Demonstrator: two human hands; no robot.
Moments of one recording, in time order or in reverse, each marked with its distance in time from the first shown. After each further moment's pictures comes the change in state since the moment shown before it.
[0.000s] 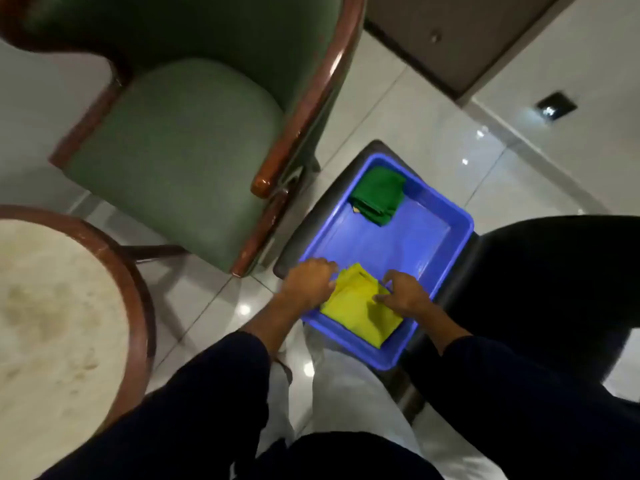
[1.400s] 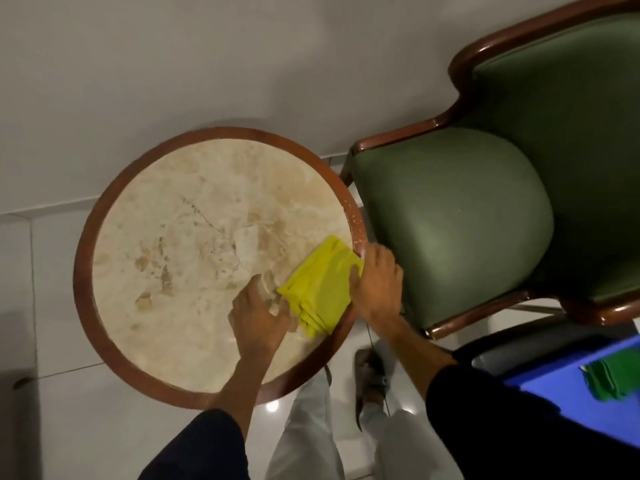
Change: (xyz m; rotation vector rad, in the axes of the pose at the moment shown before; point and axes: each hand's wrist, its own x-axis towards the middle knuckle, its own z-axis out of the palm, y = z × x) left_hand -0.282 -0.387 0.074 -0.764 1.010 -1.044; right_hand -0.038 -0.486 0.251 -0.474 0.393 -0.705
